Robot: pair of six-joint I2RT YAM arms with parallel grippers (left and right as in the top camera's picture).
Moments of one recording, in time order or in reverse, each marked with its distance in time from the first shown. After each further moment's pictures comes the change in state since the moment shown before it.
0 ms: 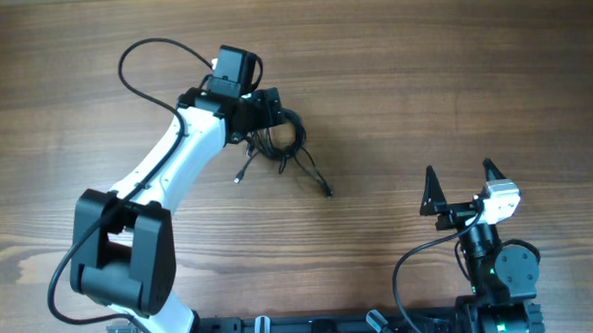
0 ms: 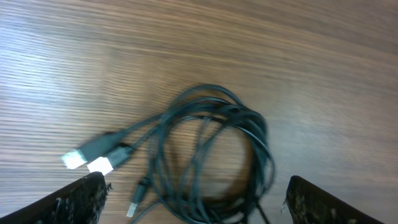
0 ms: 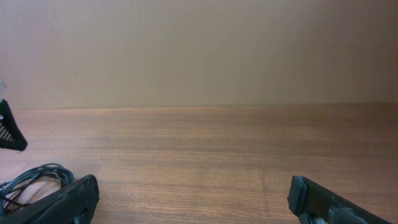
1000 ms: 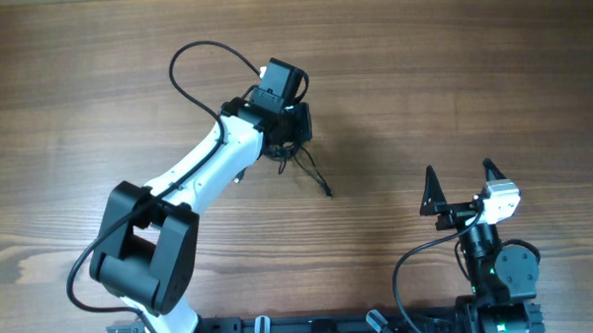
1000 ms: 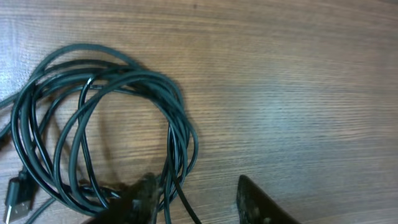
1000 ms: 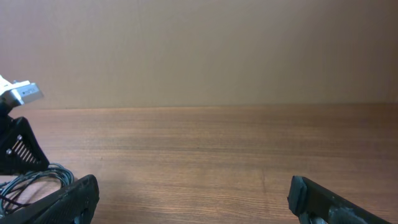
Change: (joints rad) left arm -0.159 0.045 0.000 0.060 0.027 -0.033; right arm 0.000 0.000 0.000 0.000 0.000 0.000
